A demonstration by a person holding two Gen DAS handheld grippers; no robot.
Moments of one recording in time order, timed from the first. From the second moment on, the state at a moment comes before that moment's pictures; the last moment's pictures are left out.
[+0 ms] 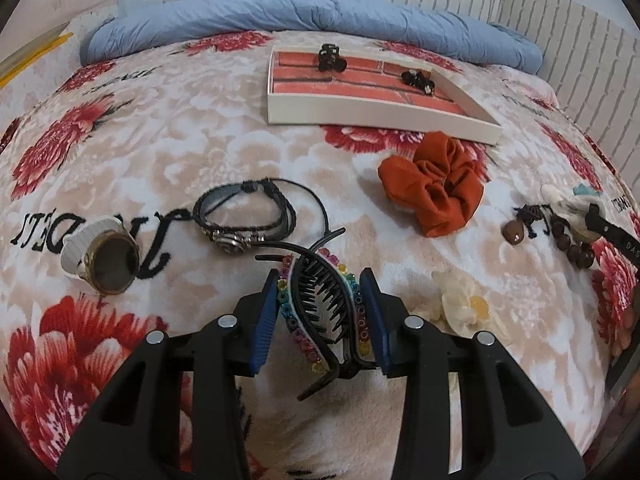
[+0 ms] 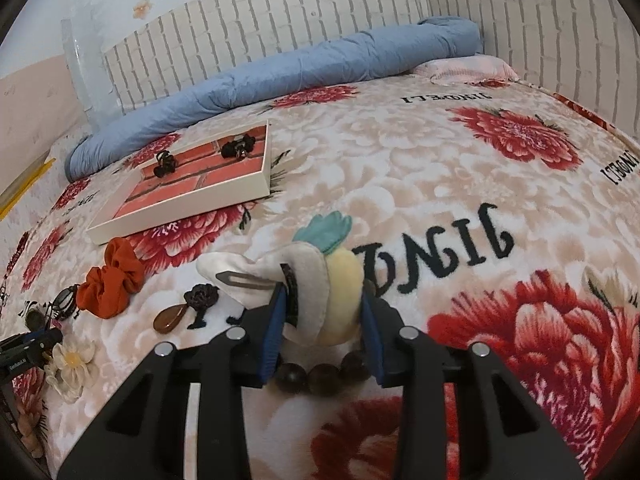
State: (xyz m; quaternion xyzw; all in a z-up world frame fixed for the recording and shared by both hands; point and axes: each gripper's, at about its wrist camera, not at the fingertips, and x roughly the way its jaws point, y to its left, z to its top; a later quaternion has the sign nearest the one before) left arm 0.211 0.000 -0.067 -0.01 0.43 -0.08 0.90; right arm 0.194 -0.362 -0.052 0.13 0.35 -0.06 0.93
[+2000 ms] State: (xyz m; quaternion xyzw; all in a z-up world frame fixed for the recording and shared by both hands) left arm 0.518 -0.047 -0.050 -0.02 0.37 -0.10 0.92; right arm 0.501 -0.276 -0.060 0.09 0.36 -0.02 0.93
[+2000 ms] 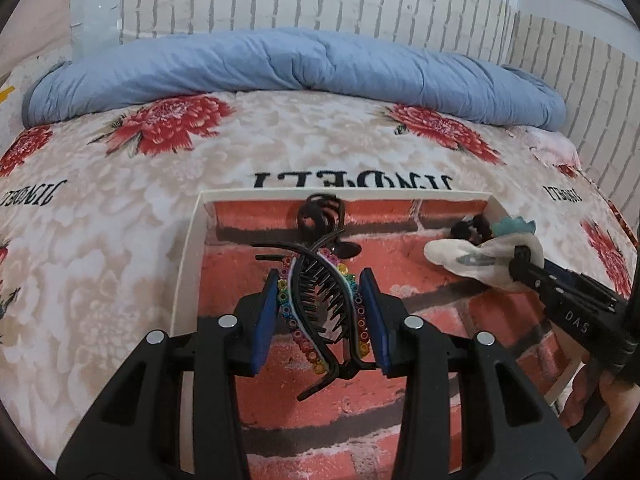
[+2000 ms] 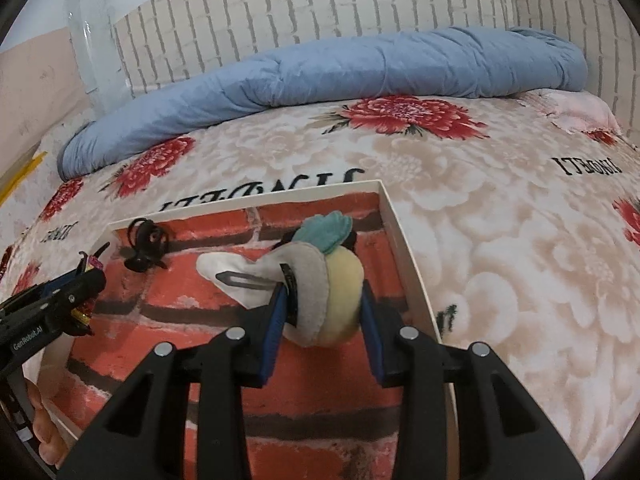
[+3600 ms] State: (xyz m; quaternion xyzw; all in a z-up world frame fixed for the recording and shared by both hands) left arm 0.515 -0.042 -0.048 -0.02 0.40 -0.08 0.91; right arm 0.492 -0.291 -0.058 0.11 0.36 -0.03 0.93
